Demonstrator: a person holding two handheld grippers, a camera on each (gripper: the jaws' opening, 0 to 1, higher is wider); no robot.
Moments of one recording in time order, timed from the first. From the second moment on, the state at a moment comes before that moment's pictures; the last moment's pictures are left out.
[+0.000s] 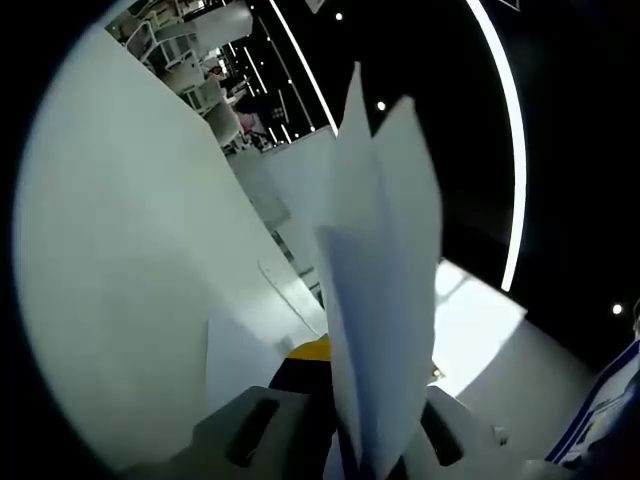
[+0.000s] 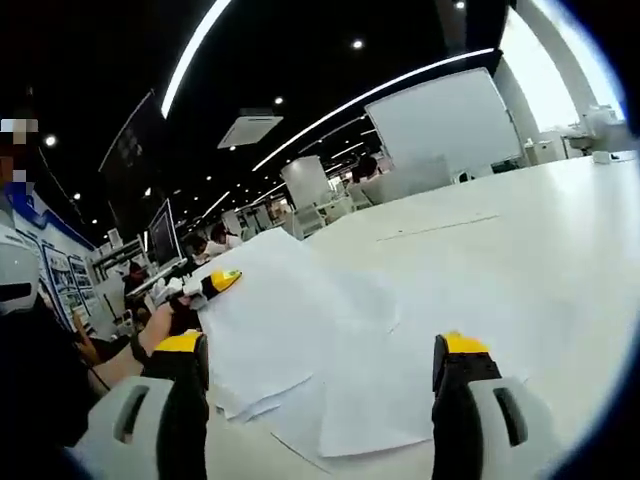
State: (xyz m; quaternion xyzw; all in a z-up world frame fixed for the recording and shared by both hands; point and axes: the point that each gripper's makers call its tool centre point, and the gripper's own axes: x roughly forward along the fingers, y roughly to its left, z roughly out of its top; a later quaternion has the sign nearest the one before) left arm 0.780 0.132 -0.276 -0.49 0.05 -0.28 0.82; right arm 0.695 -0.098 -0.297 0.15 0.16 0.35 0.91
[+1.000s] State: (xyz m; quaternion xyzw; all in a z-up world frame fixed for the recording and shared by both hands) left arm 0.779 0.131 -0.275 -0.49 0.05 -0.28 0.82; right arm 0.707 -0.123 -0.307 0.05 0.16 0.28 0.95
